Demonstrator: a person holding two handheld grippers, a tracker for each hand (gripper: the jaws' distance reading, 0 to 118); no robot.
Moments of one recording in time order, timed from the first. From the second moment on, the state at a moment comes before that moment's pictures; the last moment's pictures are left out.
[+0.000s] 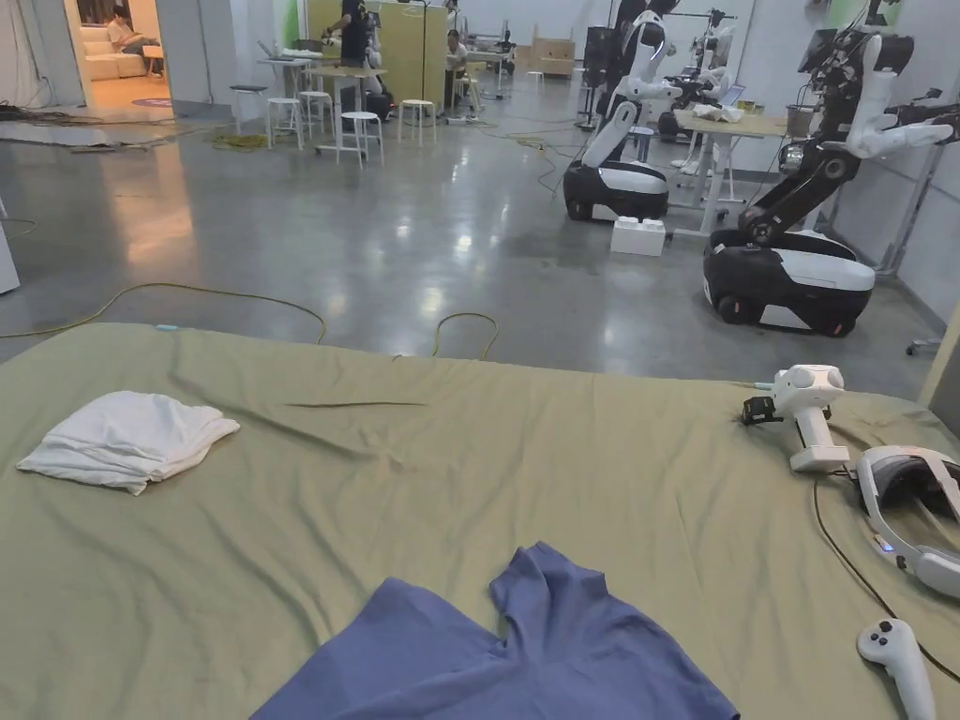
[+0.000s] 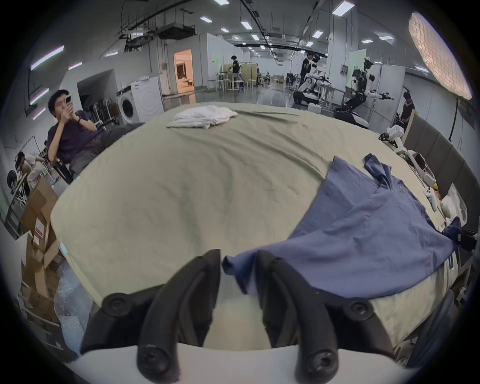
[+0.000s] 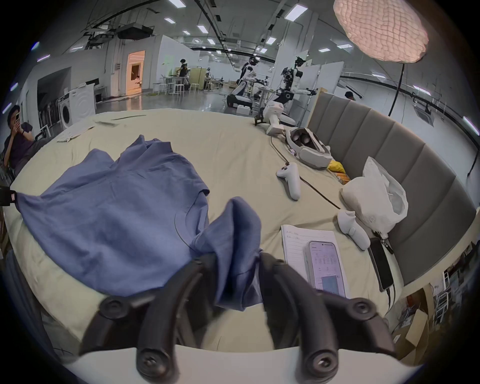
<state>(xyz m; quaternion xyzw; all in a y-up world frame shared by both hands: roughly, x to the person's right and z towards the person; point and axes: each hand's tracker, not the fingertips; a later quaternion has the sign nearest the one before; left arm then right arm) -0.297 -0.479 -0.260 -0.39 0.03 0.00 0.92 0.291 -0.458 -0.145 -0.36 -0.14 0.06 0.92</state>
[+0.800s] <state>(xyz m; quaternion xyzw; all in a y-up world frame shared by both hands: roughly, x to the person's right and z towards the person) -0.126 -0.343 -0.287 -0.11 -0.03 -0.03 0.99 0.190 -0.339 -0.238 -0.06 -0.10 0.02 0.99</state>
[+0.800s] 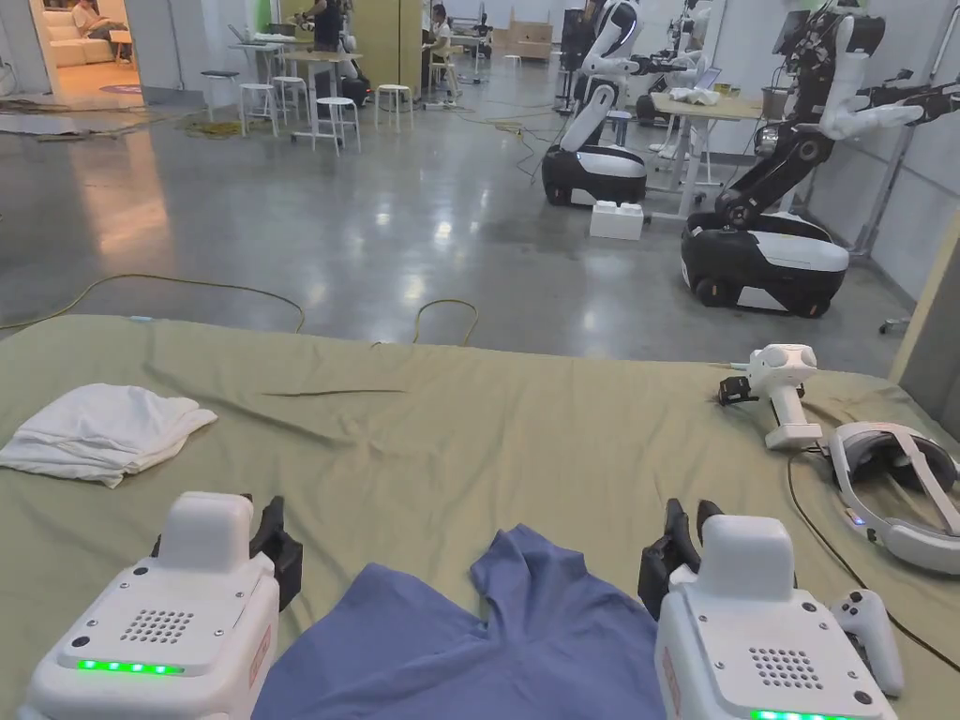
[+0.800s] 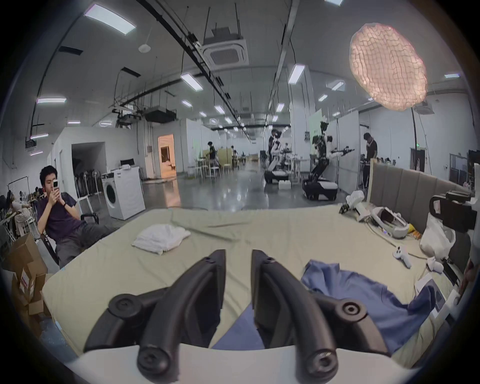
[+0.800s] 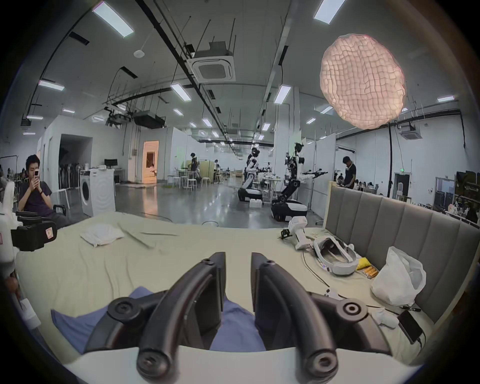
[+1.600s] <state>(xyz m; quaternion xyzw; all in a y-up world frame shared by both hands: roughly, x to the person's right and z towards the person) -0.284 -0.443 -0.315 -0.42 0.03 0.03 0.91 0.181 -0.364 -0.255 -0.10 -0.07 0.01 0.99</state>
